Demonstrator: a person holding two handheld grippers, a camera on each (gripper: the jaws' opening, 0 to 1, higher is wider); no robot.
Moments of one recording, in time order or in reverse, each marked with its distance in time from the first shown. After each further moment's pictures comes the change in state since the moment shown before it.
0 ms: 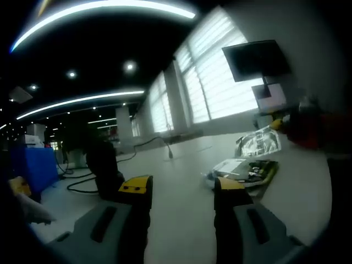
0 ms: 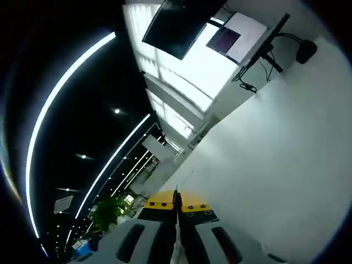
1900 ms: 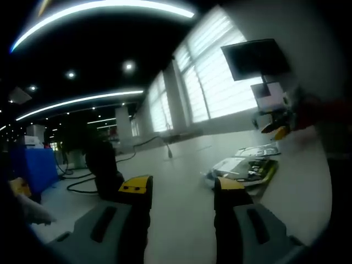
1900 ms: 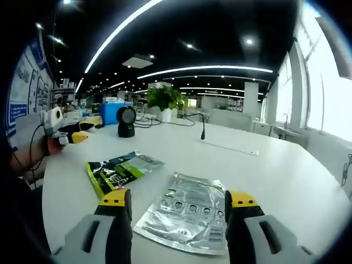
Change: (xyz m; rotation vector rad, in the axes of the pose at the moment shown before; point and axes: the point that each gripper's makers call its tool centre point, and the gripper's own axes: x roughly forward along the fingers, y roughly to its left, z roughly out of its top) left arm -0.003 -0.008 0.003 0.008 0.004 -0.008; right arm -0.003 0.031 -0.059 -0.992 0.574 0.618
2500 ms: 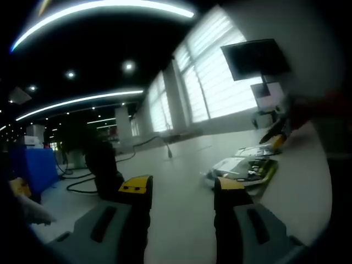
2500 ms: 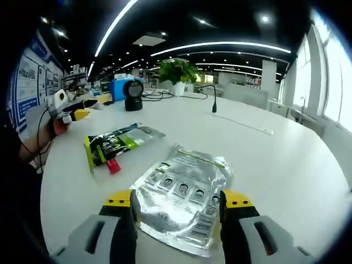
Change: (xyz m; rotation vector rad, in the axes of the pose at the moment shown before) left arm -0.001 -0.002 0.000 0.001 0.002 -0.001; right arm 0.017 -0.014 -0.034 -0.052 0.196 0.142
